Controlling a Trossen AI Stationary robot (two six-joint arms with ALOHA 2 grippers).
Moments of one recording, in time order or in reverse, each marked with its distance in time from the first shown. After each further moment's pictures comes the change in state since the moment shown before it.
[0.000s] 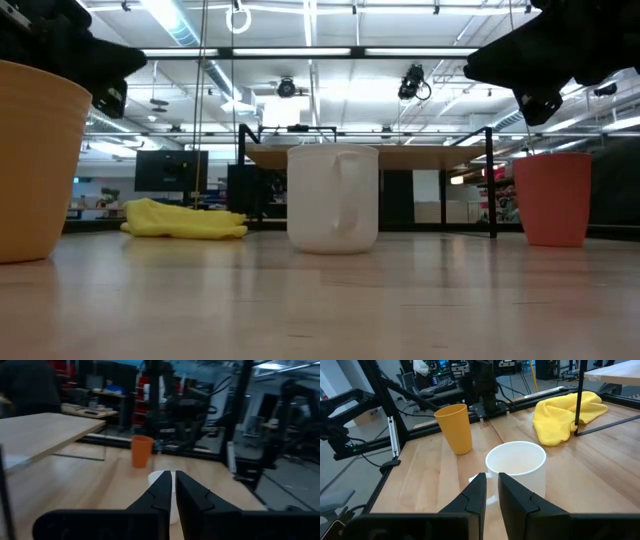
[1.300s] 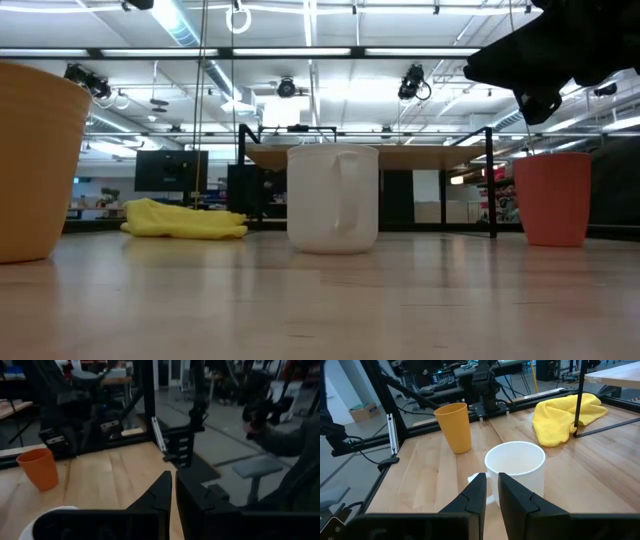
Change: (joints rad) left arm -0.307 1.011 0.489 0.347 0.047 0.146; right arm 0.000 0.000 0.000 -0.005 -0.001 -0.018
